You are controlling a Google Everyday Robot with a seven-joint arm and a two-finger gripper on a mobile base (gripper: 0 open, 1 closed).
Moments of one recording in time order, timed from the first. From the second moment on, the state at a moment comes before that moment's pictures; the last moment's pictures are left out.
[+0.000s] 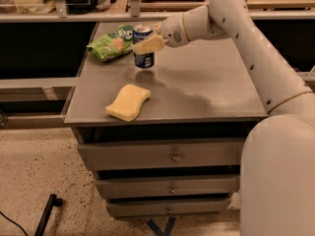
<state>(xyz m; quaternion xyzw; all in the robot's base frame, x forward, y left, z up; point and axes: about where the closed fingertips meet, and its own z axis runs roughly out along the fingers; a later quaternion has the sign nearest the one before) 0.744 0.033 0.902 -0.53 0.64 0.34 0.44</state>
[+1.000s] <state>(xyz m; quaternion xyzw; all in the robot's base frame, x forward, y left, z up) 0.716 0.028 0.891 -0.55 0.62 0.37 0.42</state>
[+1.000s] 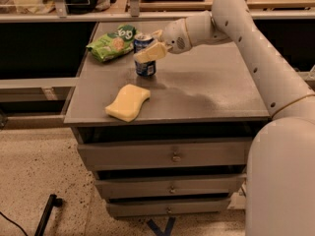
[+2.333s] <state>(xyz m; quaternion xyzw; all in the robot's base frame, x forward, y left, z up) 0.697 0.037 0.883 -0.59 0.59 0.39 0.40</state>
